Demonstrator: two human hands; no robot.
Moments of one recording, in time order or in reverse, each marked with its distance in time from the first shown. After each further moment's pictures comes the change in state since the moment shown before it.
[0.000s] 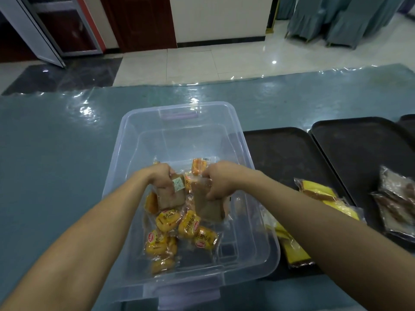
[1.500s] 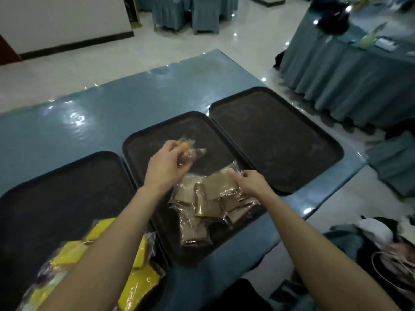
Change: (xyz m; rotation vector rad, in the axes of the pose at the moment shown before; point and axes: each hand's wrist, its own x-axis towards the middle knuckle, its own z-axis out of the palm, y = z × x) left_hand 0.073 0.709 0.108 -0.059 0.638 0.736; right_hand -0.355 0.628 0.099 0.971 0.648 0.907
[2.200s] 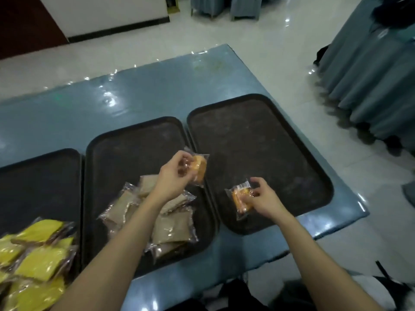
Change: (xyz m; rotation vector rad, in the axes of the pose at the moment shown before) left_hand 0.097 0.176 0.122 -0.542 -0.049 -0.424; right_hand 0.169 0.133 -0.178 0.083 -0.266 -0.087
